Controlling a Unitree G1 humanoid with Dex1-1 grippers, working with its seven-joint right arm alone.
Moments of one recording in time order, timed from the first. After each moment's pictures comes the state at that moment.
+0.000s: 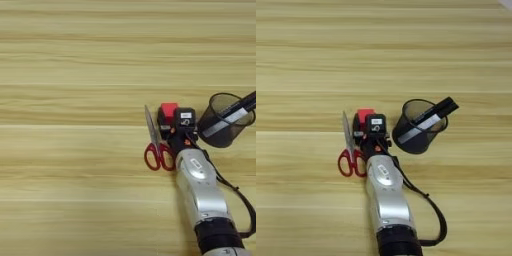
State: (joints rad) arm -0.09 -0.07 -0.09 0.29 0.00 -0.11 0.03
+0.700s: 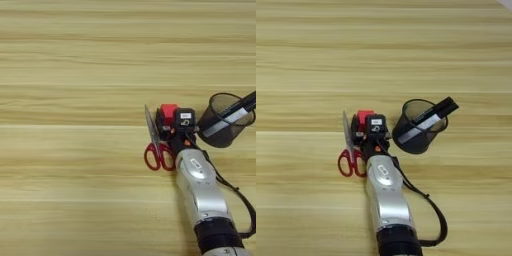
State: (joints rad) arm -0.09 -0.07 -0.09 0.30 -0.01 -0.10 0.02
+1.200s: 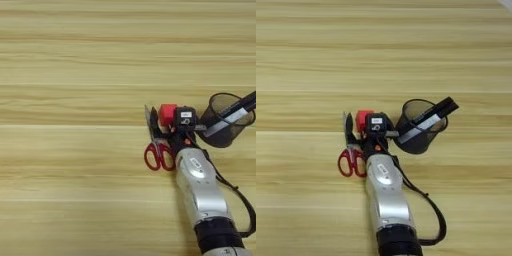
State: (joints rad) arm -0.09 -0.07 -0.08 0.26 -0.01 -0.11 0.01
